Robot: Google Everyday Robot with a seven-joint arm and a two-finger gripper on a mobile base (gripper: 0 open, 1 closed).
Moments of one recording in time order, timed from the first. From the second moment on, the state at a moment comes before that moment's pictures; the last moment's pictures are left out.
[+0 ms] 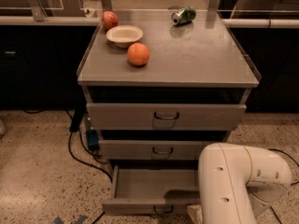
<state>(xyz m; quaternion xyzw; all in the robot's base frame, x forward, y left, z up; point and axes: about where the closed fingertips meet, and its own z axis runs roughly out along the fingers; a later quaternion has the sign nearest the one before) 0.459 -0.209 0.173 -0.73 0.59 -0.13 0.33</state>
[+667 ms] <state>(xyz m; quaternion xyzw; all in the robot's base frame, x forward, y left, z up) 0.490 -0.224 0.162 -0.72 0.55 -0.15 0.40</state>
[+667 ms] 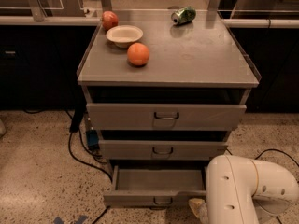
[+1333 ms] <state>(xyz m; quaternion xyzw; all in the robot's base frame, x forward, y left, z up) 0.498 -0.223 0.160 -0.72 0.55 -0.14 0.40</state>
